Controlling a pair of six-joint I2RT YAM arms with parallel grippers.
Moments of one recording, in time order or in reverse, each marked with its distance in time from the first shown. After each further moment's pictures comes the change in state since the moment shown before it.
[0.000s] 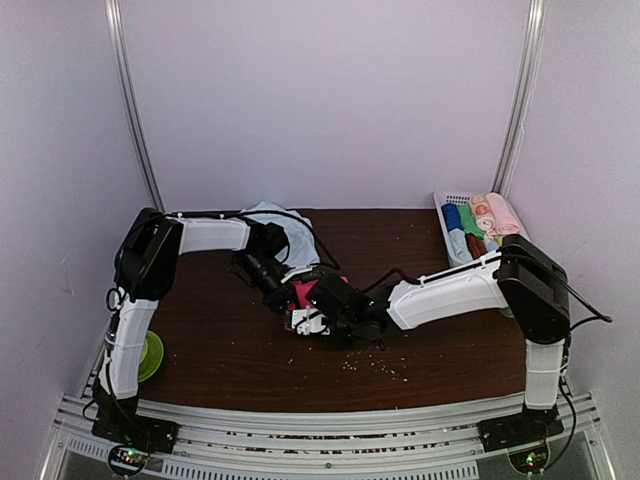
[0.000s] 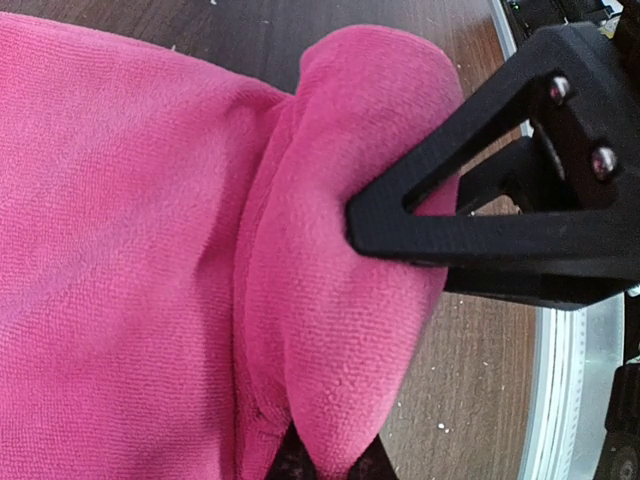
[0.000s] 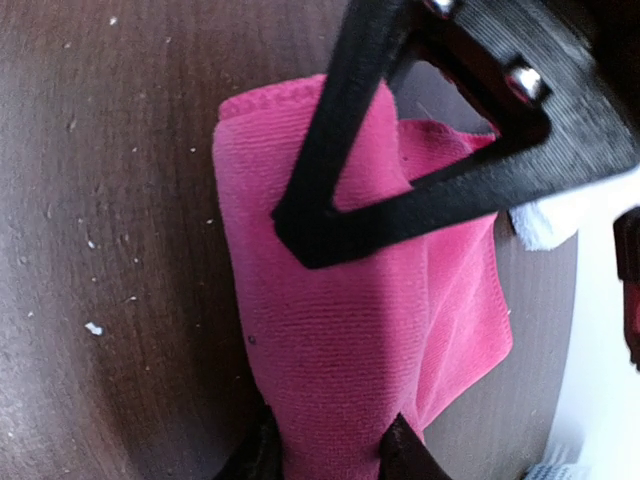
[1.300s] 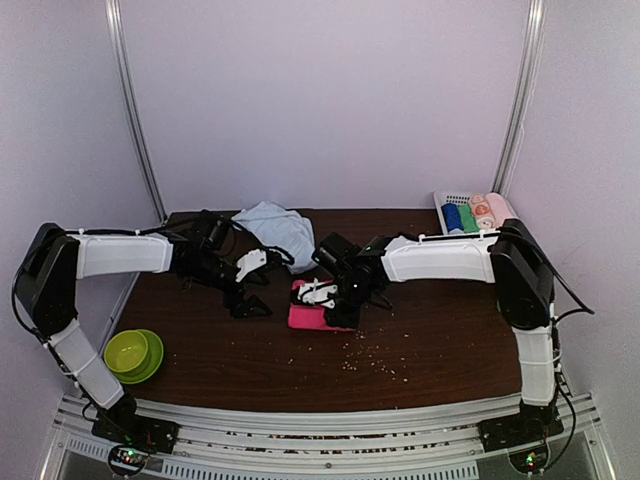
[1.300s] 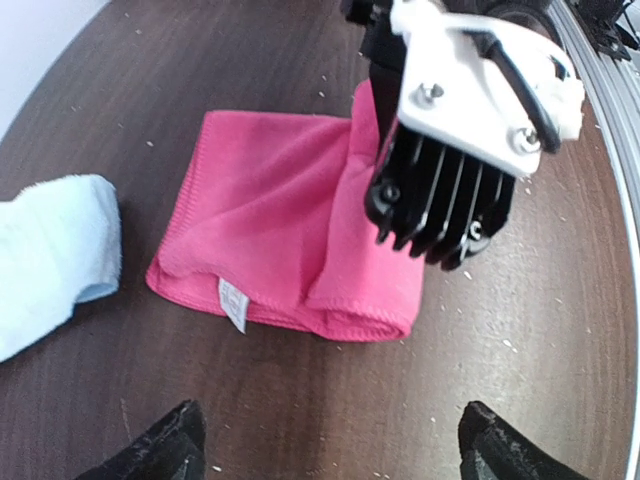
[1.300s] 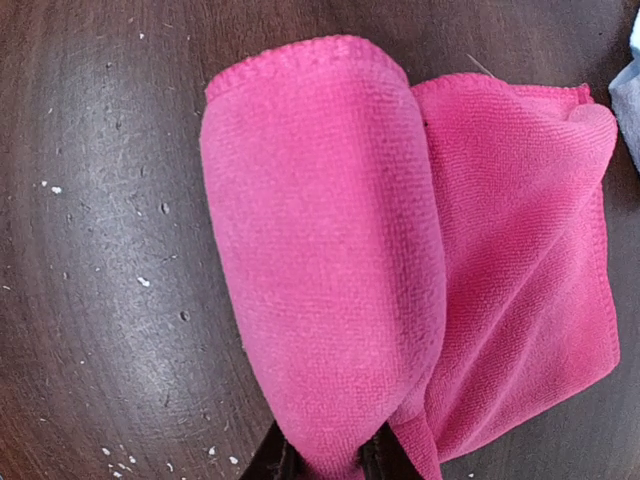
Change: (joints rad) left arm 0.075 -0.663 -0.713 0.657 -0.227 0.019; right arm -0.162 0.095 0.325 -0.491 -0.423 0.140
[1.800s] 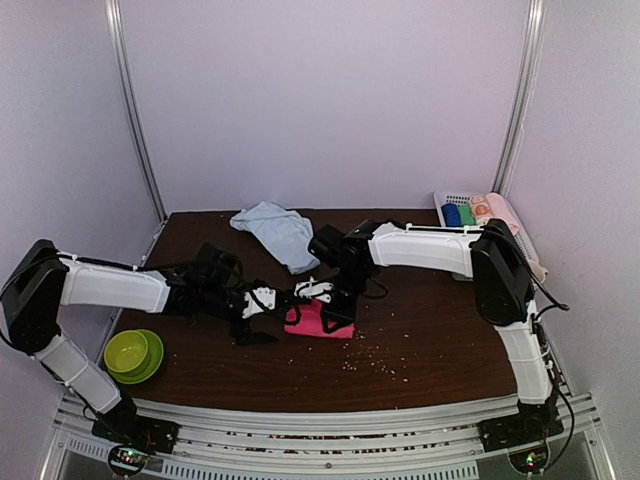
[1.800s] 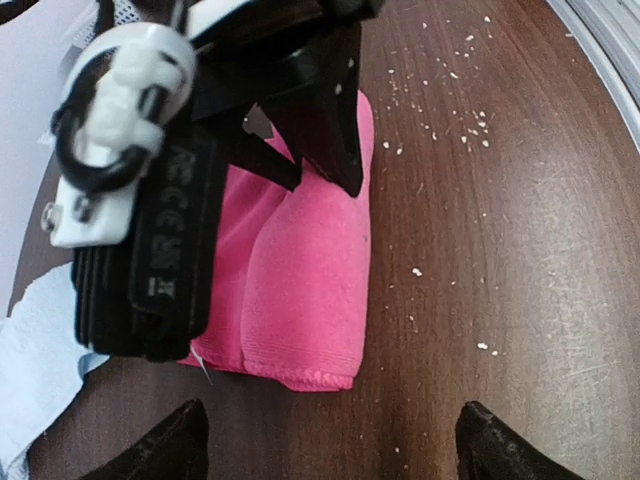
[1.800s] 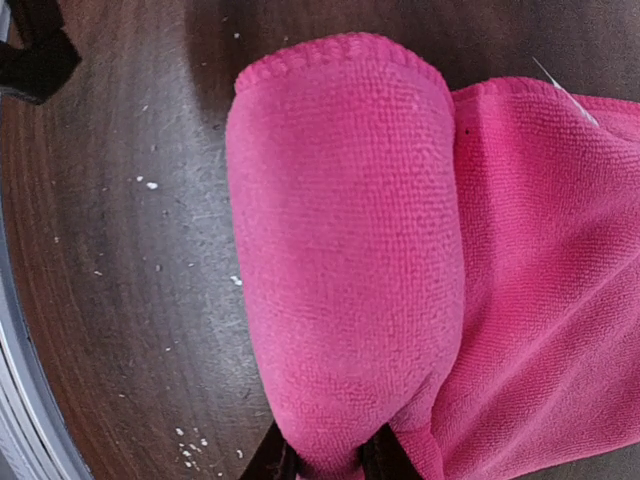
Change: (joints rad) left arm -0.167 -0.122 -0.274 0.318 -0.154 0.126; right arm -0.046 0.150 0.268 -0.298 -0.229 -0.020
